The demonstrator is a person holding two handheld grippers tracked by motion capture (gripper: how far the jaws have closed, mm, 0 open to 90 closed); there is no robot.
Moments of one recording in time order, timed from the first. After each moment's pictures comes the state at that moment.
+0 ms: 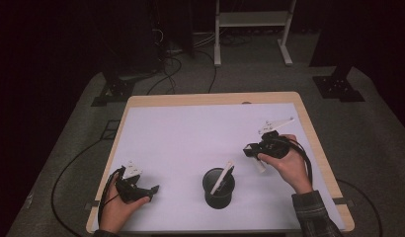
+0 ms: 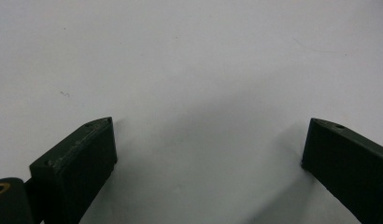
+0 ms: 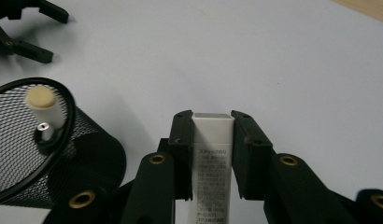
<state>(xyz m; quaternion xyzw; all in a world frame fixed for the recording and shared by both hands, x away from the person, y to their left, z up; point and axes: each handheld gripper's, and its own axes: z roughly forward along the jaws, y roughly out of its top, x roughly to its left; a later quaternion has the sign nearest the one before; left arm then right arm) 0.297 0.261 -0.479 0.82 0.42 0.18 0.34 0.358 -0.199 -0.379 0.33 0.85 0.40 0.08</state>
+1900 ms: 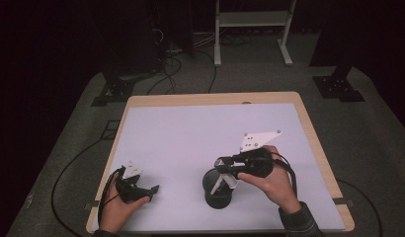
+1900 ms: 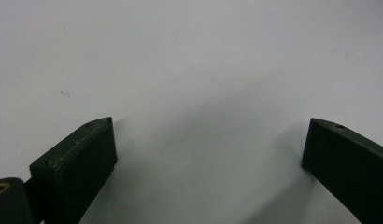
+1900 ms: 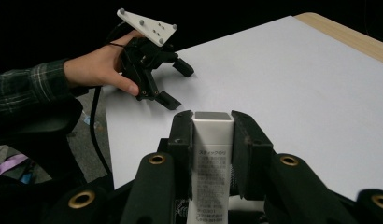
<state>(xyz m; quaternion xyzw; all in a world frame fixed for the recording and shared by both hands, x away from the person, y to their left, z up) 0.297 0.261 -0.479 0.83 0.41 0.18 0.34 0.294 -0.133 -0.339 0.20 0.84 0.50 0.04</state>
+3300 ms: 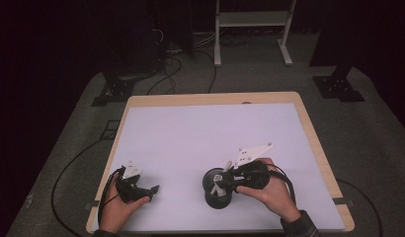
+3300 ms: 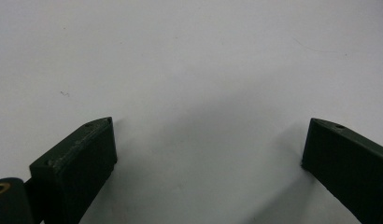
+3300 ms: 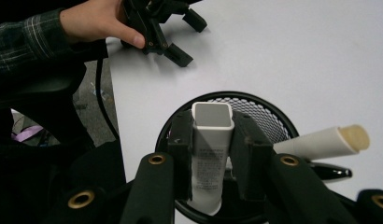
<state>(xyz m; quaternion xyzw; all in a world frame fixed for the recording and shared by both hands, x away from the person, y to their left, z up) 0.297 0.261 -0.479 0.83 0.41 0.18 0.34 0.286 -0.131 -0.377 0.20 0.87 0.45 0.00</state>
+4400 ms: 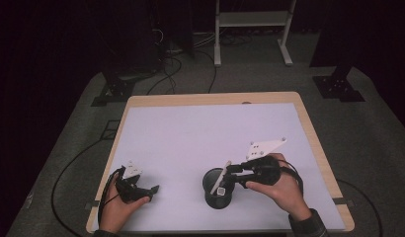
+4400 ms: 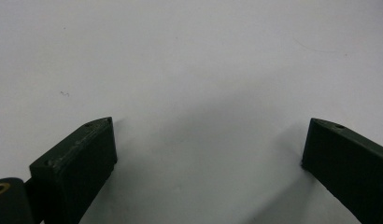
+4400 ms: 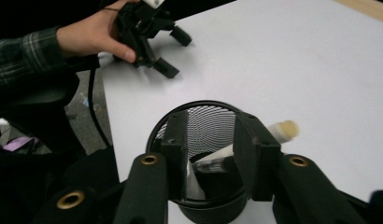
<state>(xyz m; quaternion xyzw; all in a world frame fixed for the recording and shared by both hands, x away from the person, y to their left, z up) 0.297 0.261 -0.479 0.82 0.41 0.18 0.34 0.285 -0.152 -0.356 0.22 0.86 0.47 0.03</state>
